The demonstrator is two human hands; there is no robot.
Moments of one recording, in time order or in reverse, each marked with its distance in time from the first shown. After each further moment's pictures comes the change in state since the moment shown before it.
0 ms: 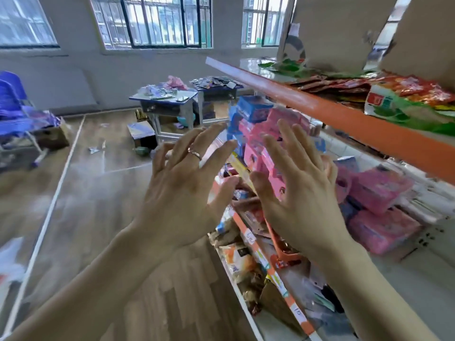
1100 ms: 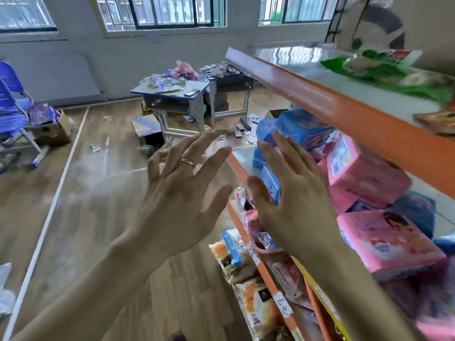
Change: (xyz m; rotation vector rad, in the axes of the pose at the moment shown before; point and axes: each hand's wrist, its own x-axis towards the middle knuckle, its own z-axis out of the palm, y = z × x) left_hand 0.197 -0.209 0.183 0.038 -0.089 -0.035; right_hand 0.251 0.077 0.229 0.087 -0.021 0.068
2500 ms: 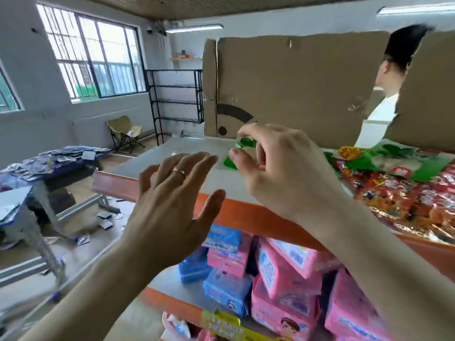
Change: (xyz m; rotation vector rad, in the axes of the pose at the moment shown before) left_hand 0.290 -0.045 0.056 -0.490 0.116 0.653; right_hand 0.216 -0.010 -0.049 -0.598 0.325 0.351
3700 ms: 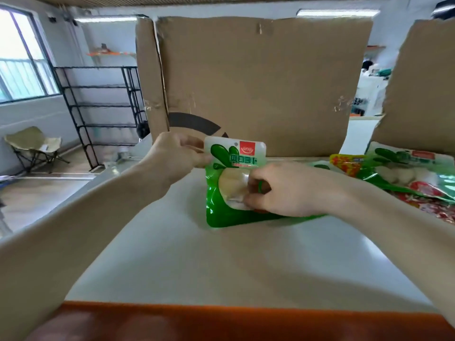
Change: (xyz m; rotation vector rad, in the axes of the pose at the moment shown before) left_hand 0.217 -0.070 0.126 -0.991 -0.345 -0.424; right_hand 0.091 0.097 0.062 -0.211 -0.714 0.335
